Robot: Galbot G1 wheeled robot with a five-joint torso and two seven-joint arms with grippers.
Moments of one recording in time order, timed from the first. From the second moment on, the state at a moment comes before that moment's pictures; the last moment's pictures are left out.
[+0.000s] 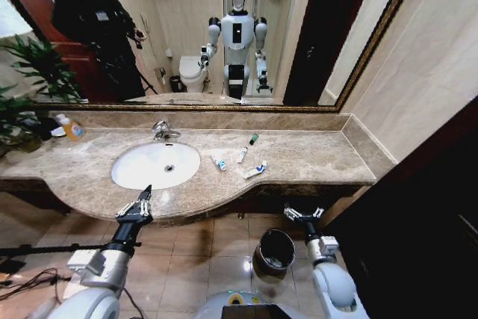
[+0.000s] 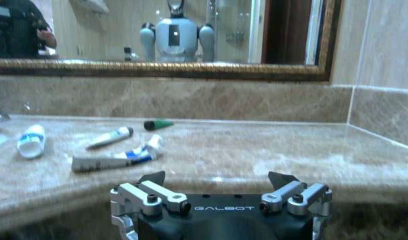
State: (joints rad) left arm 1.83 -1.36 -0.81 -2.47 -0.37 0.17 0.05; right arm -1.58 1.47 0.59 2.03 0.10 0.02 0.01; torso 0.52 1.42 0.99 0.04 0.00
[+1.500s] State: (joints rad) left arm 1.83 -1.36 -0.81 -2.47 -0.37 0.17 0.05; right arm -1.04 1.39 0.28 1.75 0.28 -0.31 0.08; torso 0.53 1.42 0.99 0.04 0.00
